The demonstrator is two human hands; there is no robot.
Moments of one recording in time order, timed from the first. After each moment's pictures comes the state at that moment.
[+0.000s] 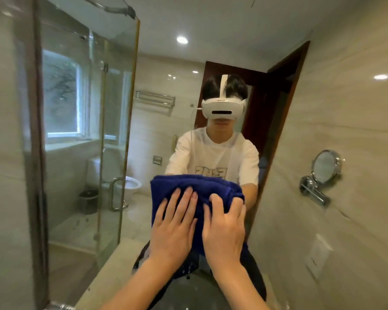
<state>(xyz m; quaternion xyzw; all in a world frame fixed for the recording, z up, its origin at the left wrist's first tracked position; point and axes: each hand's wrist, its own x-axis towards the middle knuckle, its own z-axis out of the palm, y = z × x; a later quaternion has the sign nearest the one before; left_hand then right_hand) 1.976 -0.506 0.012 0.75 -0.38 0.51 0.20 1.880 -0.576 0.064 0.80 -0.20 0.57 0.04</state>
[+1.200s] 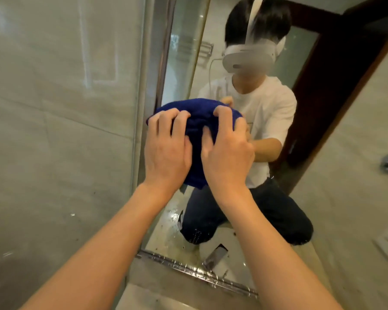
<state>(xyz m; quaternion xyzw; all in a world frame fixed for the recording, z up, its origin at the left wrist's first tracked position) 2.160 -0.291 0.056 0.71 -0.31 0.48 0.40 2.086 -0.370 0.093 0.82 -0.15 0.56 0.00</state>
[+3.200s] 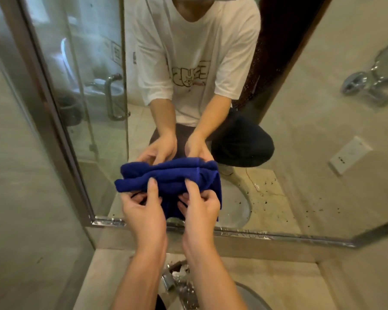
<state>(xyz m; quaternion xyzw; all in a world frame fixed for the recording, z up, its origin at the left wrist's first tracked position) 2.056 -0.355 -0.133 0.51 0.09 -0.10 0.85 2.040 -0.446 -0.192 0.45 -0.45 0.40 -0.66</state>
